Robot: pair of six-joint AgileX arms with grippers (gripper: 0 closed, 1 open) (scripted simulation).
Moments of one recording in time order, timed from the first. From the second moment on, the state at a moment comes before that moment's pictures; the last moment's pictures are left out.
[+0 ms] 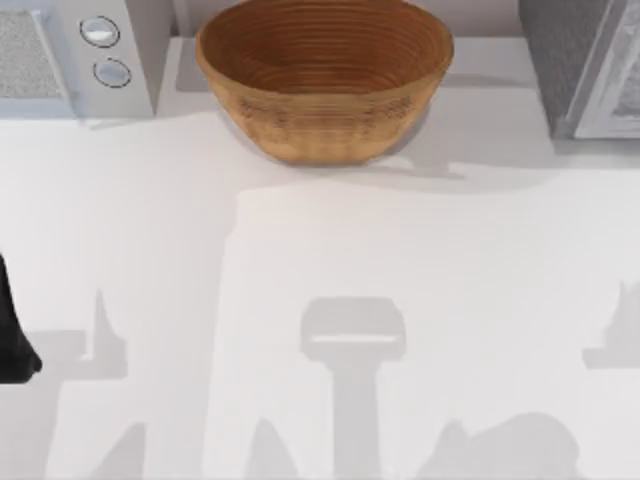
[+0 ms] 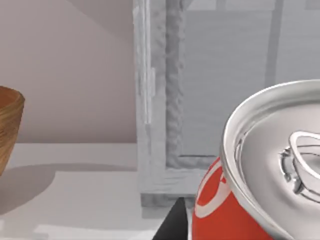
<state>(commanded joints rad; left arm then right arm) 0.00 0.00 0.00 0.00 0.00 0.00 0.02 0.10 0.05 0.07 0.02 0.00</state>
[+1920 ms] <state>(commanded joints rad) 0.00 0.00 0.00 0.00 0.00 0.00 0.18 1.26 1.65 -0.40 0.18 0.02</state>
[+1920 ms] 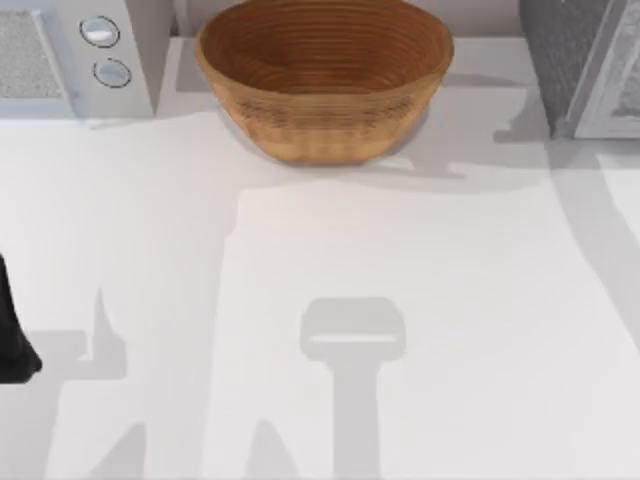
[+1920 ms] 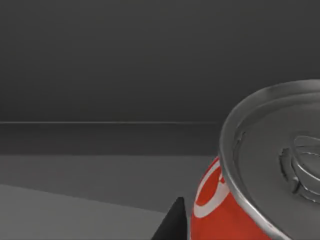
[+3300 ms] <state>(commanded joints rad) 0.00 0.00 0.00 0.00 0.00 0.00 0.12 1.92 2.55 -0.62 0.14 0.02</state>
